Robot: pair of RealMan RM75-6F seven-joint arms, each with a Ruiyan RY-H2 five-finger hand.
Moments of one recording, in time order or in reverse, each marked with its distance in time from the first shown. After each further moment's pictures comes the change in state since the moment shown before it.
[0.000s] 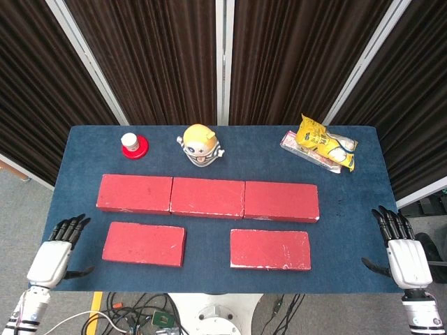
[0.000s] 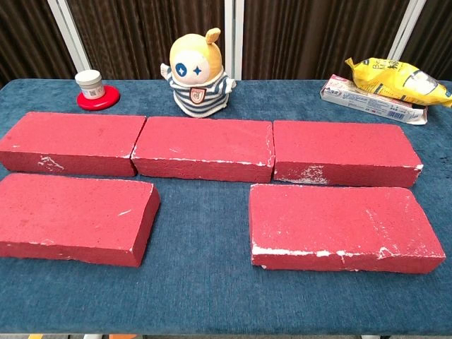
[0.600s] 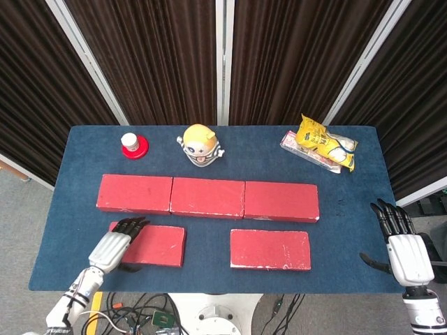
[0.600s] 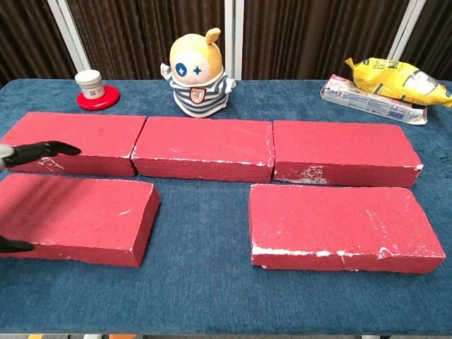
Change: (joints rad) left arm -0.209 -0.152 -0.075 -0.053 -0.165 -0.334 0.164; right arm 0.012 0.058 0.014 -0.086 -0.030 0.019 -0.006
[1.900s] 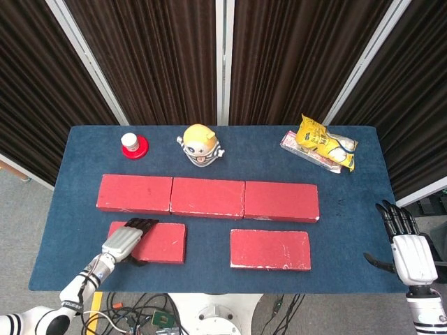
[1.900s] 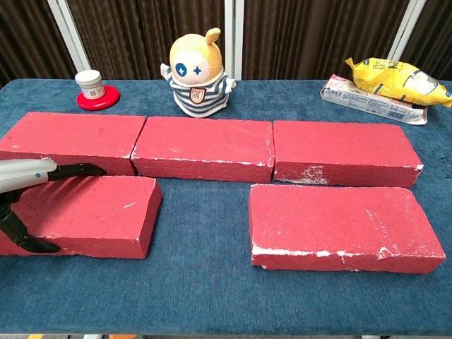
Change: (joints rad) left arm -0.170 -0.009 0.007 0.062 -0.180 -0.192 0.014; right arm -0.003 -0.025 0.003 0.072 0.023 -0.003 0.052
